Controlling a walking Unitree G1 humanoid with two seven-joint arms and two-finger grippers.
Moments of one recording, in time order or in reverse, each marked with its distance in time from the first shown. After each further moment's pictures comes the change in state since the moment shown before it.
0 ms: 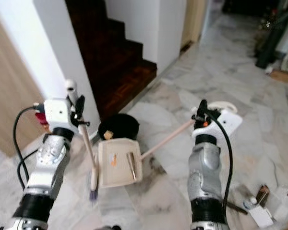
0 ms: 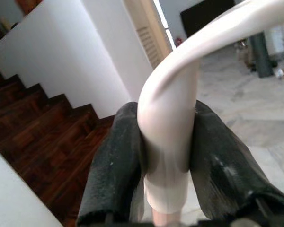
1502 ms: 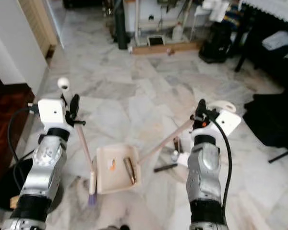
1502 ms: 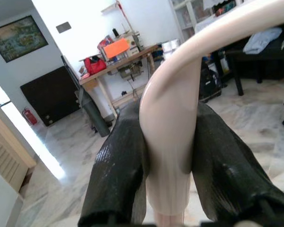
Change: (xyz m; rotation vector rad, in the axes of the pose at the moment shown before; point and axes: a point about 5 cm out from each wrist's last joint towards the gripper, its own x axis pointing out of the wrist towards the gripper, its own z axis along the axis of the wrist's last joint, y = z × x) left arm -0.001 0.011 0.001 0.010 -0.016 0.043; right arm -0.001 0.004 0.000 0.004 0.001 0.019
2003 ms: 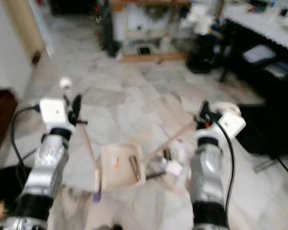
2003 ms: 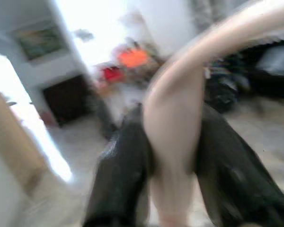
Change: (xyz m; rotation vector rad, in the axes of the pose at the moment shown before) left arm -0.003 0.001 -0.001 -0.021 -0.007 0.014; right arm 0.004 0.003 0.008 -0.017 -0.032 0.019
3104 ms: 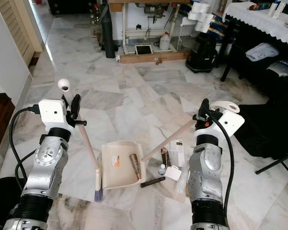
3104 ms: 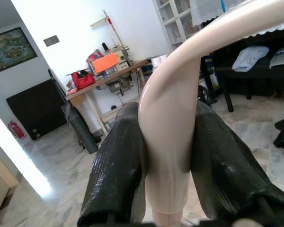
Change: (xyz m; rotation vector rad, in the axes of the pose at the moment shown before) left arm 0.003 -0.003 0.000 0.000 0.009 -0.014; right arm -0.005 -0.008 -0.005 0.014 0.014 -0.037
